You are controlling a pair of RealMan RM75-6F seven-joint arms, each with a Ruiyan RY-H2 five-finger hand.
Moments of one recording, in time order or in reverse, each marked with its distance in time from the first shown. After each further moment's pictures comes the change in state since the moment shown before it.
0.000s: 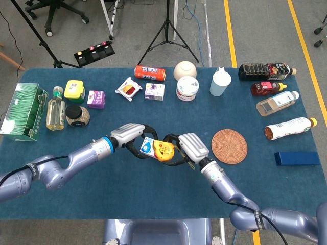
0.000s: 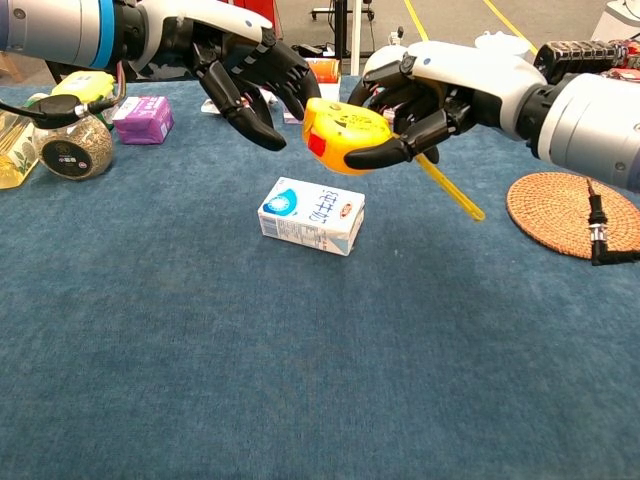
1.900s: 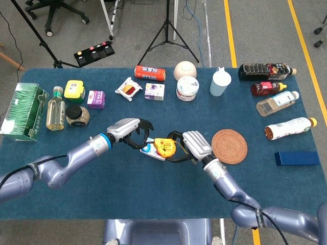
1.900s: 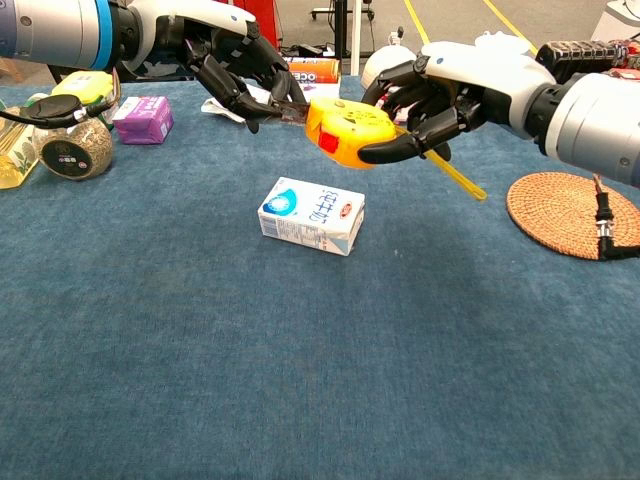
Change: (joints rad) left arm 0.019 -0.037 0.002 0.056 -0.079 0.054 0.032; right arm -0.005 0.002 0.006 0.035 0.007 -0.011 0.039
